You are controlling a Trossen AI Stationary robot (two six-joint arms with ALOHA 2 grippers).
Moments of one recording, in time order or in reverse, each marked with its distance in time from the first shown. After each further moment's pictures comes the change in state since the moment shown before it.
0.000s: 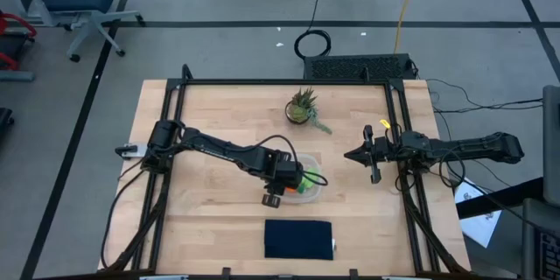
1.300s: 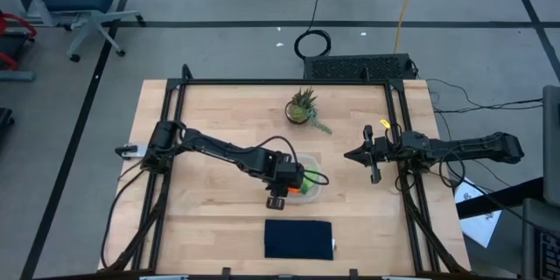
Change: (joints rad) left arm -0.009 0.012 0.000 0.051 0.024 -0.113; right arm 0.000 0.000 0.000 -0.002 0.000 0.000
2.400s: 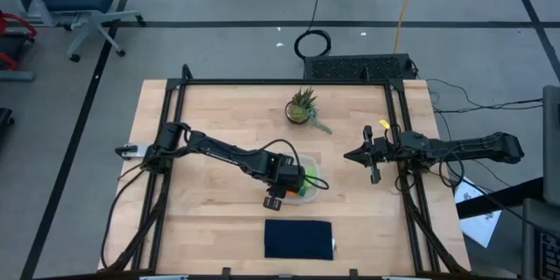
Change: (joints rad) left arm -0.001 0.040 0.000 -0.007 -0.008 0.138; right arm 0.000 0.000 0.000 -0.022 0.000 0.004
